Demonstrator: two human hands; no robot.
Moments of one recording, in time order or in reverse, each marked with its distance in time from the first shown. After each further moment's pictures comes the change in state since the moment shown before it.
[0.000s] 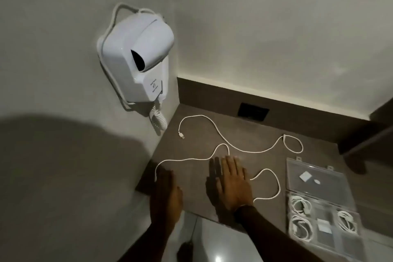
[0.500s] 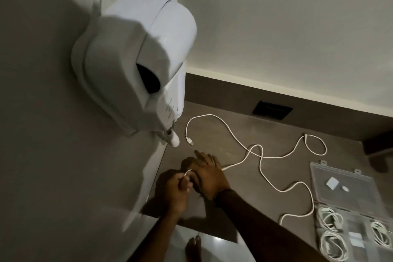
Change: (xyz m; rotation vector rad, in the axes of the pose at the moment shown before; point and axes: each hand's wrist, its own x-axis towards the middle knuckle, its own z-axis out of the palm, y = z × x) left_hand 0.115 -0.024 0.009 -0.811 -0.299 -0.485; right_hand 0.124 -0.095 0.041 0.249 -0.162 -0.319
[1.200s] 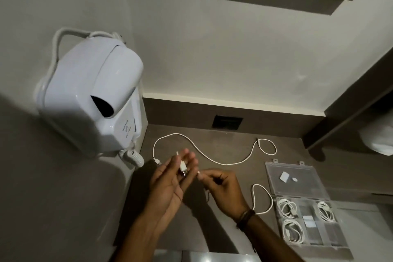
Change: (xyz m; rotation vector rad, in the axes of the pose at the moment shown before) left_hand -0.066 0.145 -0.019 -1.118 -0.652 0.002; right_hand -0.108 -0.009 -0.122 0.942 0.529 0.169
